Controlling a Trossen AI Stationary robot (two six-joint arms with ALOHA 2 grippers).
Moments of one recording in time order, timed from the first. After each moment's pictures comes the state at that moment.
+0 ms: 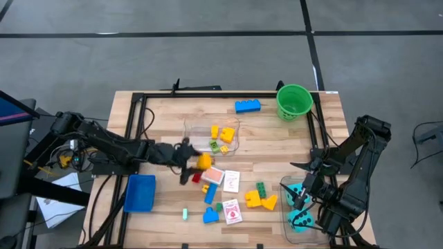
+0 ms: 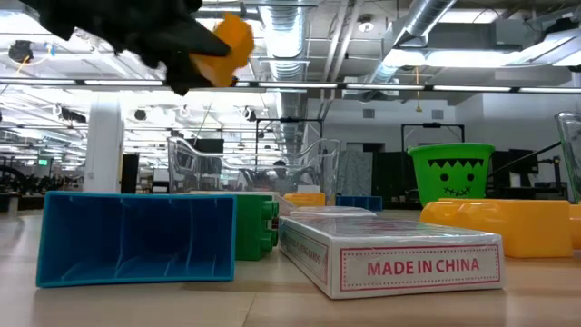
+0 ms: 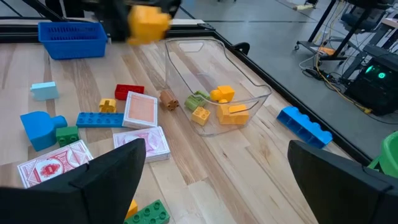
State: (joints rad) left arm -0.20 1.18 0.53 0.30 -0.27 -0.19; right arm 1.09 1.48 1.21 -1.54 1.18 1.64
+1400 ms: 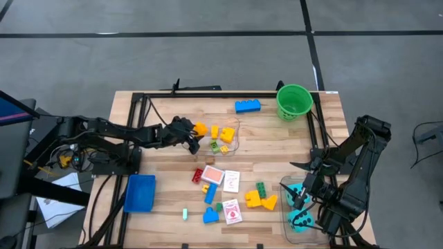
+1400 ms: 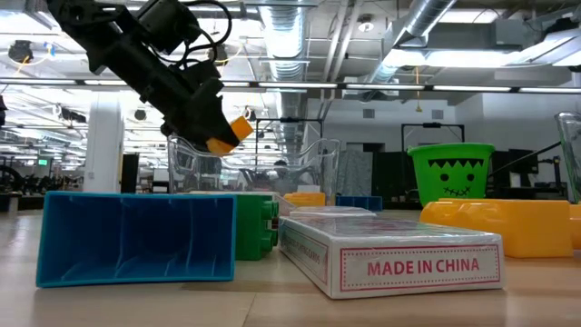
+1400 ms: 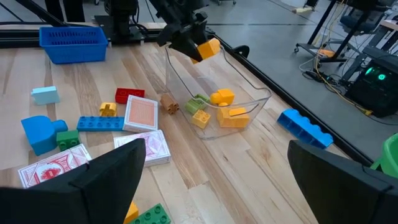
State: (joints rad) left arm 0.14 1.28 0.53 0.15 -0.41 -0.30; right arm 1.09 1.48 1.21 -1.54 1.19 1.65
